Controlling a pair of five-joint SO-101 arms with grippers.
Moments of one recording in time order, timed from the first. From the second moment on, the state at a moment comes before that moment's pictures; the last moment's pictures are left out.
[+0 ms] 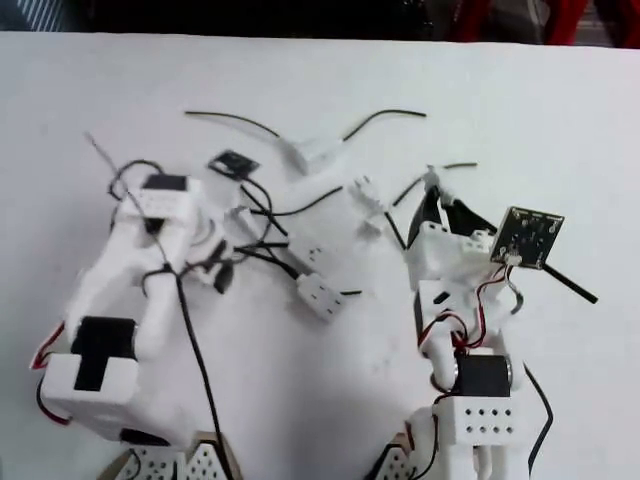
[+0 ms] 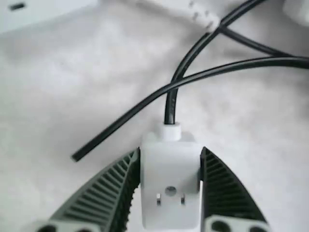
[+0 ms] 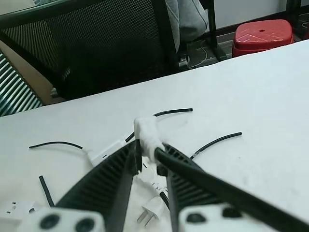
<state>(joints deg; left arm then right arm) -3.4 6.7 22.6 73.5 -25.5 -2.7 -75.7 75.2 23.6 -13.1</state>
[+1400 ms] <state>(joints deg) -11.2 -2.9 36.8 61.3 -34.9 -3.5 -75.7 75.2 23.6 -13.1</state>
